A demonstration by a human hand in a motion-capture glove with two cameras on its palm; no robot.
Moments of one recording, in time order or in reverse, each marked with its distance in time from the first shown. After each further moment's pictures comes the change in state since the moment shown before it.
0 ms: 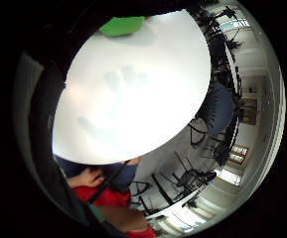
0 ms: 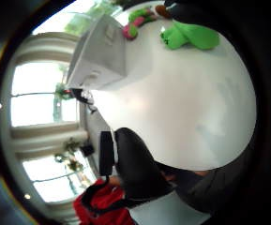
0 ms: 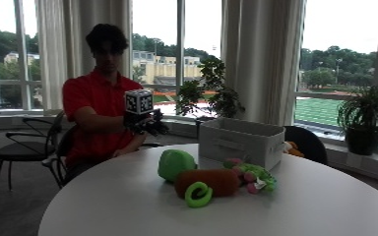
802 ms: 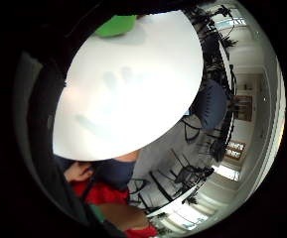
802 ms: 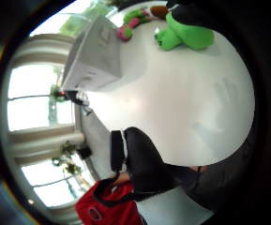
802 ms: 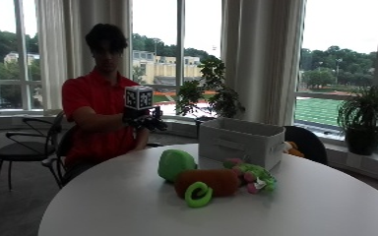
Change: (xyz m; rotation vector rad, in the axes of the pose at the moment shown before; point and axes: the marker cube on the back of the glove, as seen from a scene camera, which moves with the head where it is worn) arm 0.003 0.002 -0.015 -0.001 0.055 0.025
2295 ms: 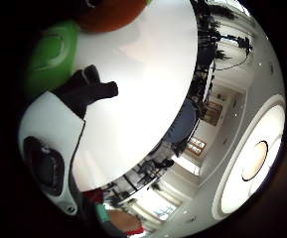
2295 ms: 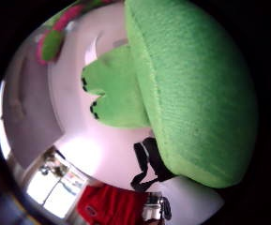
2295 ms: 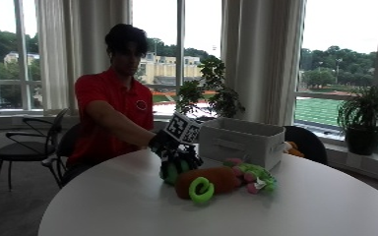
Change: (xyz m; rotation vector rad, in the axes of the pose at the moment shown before) arm 0.038 -0.221 0.061 -0.277 0.423 -0.090
